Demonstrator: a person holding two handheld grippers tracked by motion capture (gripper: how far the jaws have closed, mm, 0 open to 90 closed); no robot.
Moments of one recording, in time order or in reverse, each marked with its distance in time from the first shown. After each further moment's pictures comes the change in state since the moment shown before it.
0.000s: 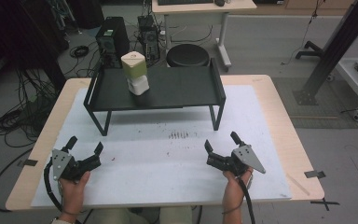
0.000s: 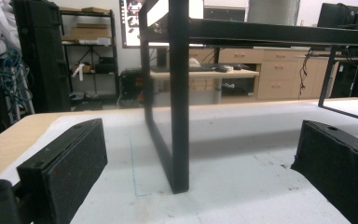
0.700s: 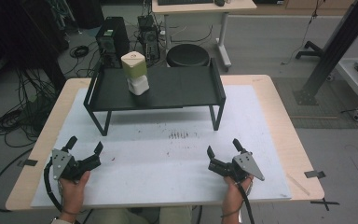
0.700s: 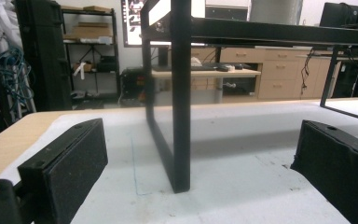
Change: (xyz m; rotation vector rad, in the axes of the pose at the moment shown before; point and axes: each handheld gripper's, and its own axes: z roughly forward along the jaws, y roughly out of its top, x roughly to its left) left arm 0.000 0.000 0.001 0.003 0.008 -0.005; right arm -0.007 -0.028 -0.009 0.002 -0.045 0.013
